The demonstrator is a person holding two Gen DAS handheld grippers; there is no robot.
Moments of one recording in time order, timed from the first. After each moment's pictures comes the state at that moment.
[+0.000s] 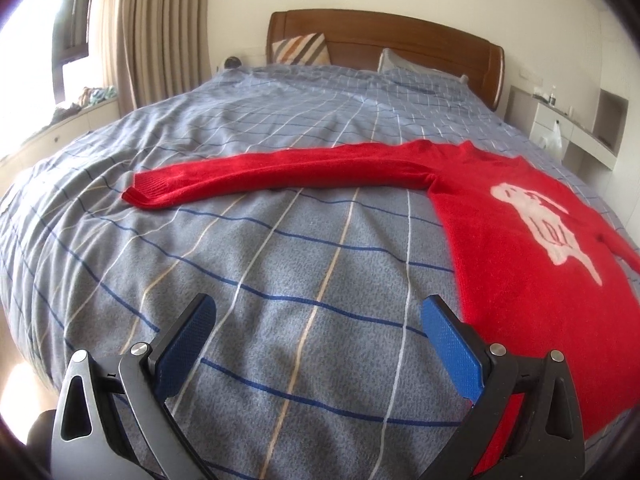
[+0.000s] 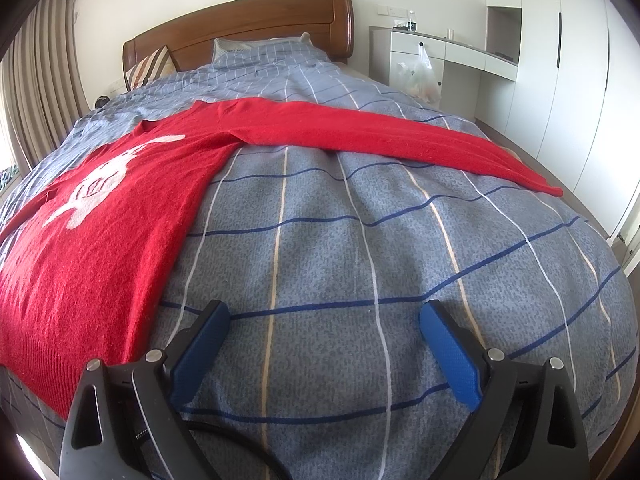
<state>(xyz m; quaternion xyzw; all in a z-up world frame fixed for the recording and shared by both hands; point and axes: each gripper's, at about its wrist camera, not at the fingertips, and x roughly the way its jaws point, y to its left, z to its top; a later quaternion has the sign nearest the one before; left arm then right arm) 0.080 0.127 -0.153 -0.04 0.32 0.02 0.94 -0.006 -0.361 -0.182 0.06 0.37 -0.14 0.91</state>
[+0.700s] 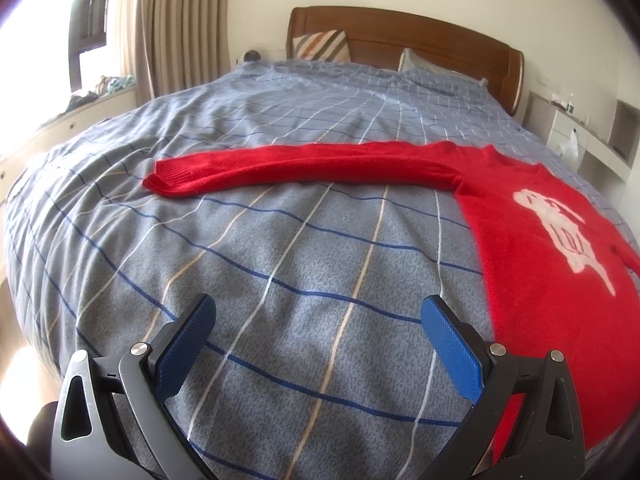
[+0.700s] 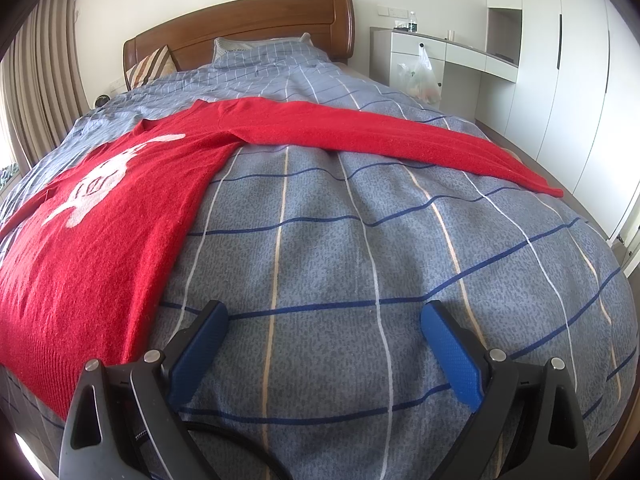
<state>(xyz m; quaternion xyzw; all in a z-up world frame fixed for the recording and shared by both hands) 0.081 0.141 -0.158 -0.05 0.33 0.05 0.94 -0.006 -0.360 -0.182 0.06 0.37 -0.14 0.91</state>
